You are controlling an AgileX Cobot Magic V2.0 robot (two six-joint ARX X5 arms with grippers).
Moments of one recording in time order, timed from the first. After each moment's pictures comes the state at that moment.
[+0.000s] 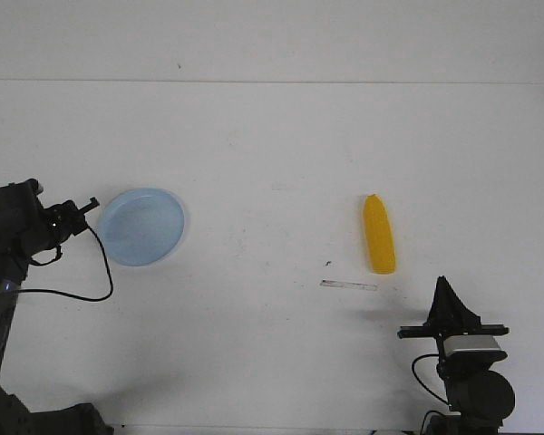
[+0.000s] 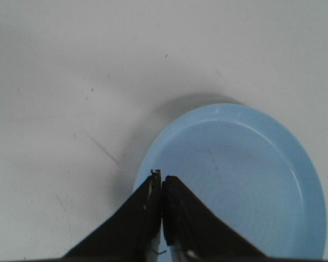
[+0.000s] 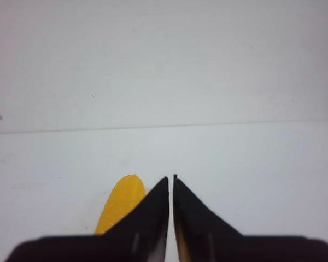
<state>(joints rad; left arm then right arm) 0.33 1.43 1.10 -0.41 0.25 -0.30 0.00 0.00 0.01 0.09 -0.06 0.08</state>
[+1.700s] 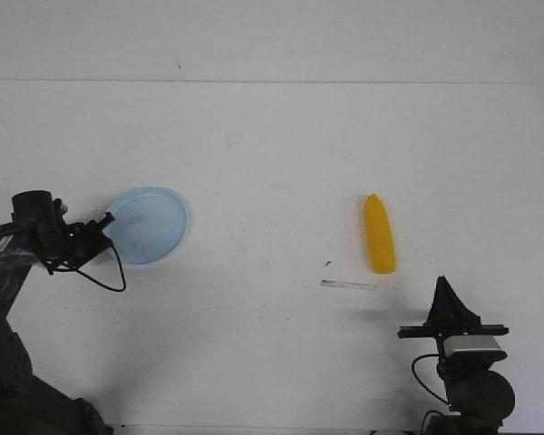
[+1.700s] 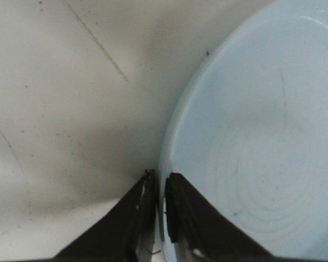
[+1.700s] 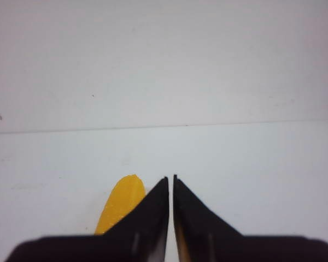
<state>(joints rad) 0.32 1.67 1.10 -0.49 0.40 -0.33 0.00 0.00 0.01 0.09 -0.06 0.08</state>
